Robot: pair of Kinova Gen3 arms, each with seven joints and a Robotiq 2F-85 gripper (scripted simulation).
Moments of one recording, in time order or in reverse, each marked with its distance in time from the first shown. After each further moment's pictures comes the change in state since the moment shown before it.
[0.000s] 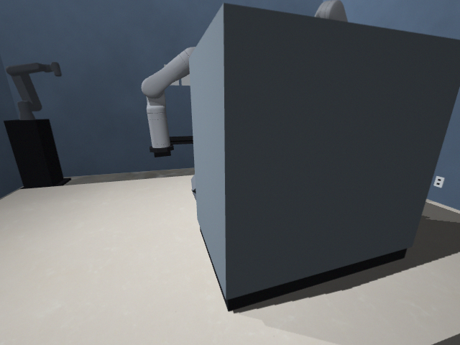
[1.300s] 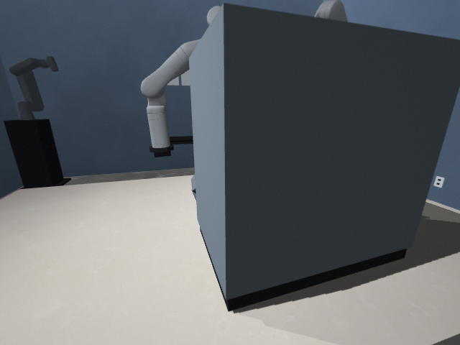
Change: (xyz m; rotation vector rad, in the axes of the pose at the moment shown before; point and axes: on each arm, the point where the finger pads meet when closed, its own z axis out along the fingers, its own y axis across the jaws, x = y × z) left arm 0.000 0.000 0.000 0.000 0.000 0.000; right arm 0.023 0.033 -0.001 -0.010 -0.008 -1.876
